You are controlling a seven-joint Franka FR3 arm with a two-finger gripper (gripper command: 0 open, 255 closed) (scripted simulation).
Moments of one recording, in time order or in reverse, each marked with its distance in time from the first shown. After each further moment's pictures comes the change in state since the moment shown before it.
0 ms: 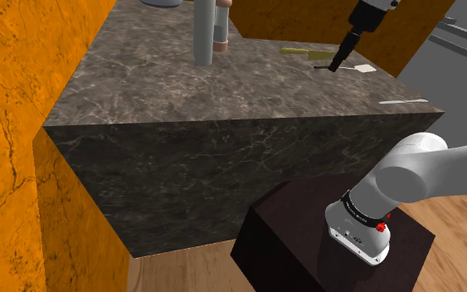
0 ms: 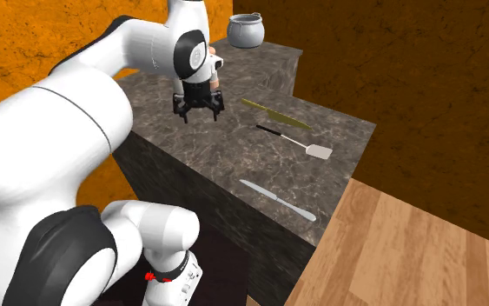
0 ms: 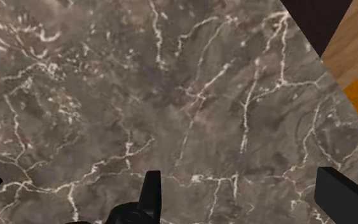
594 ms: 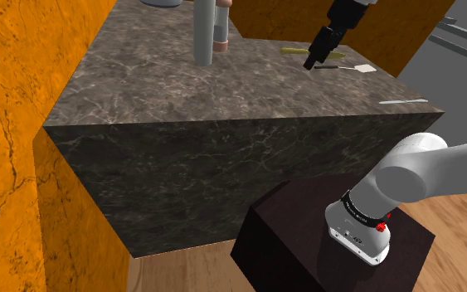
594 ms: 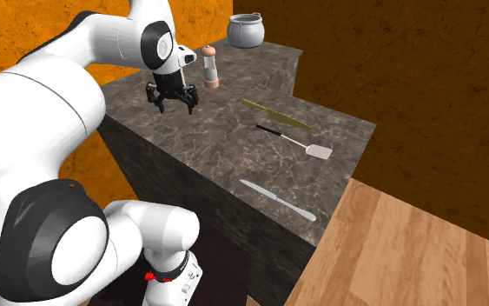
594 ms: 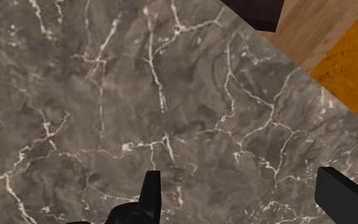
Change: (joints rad) arm -0.006 0.036 0.196 0.029 0.123 0.038 0.333
